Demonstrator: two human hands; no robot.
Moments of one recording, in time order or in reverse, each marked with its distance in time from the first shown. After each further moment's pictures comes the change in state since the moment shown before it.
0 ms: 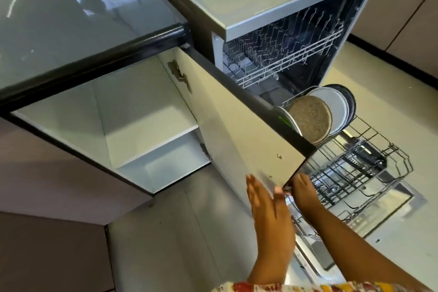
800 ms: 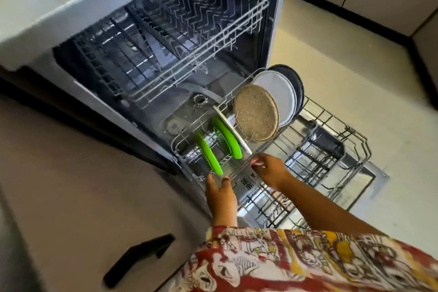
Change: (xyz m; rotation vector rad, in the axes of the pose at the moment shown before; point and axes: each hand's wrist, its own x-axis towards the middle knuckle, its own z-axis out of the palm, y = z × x) left_hand 0.184 -0.014 0.141 -0.002 0.181 -0.422; right_hand 0.188 0.038 -0.126 -0.591 -0.247 0.041
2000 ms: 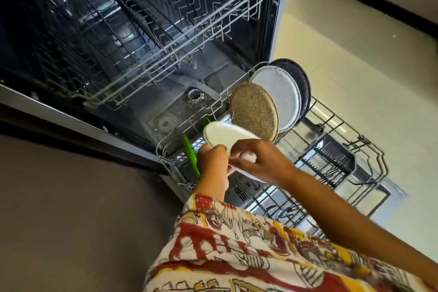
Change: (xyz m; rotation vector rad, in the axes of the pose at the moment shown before) left_hand 0.051 0.091 0.055 -0.325 0.026 -0.194; right_hand 0.038 -0.020 -0.056 -0.116 -0.007 -0.613
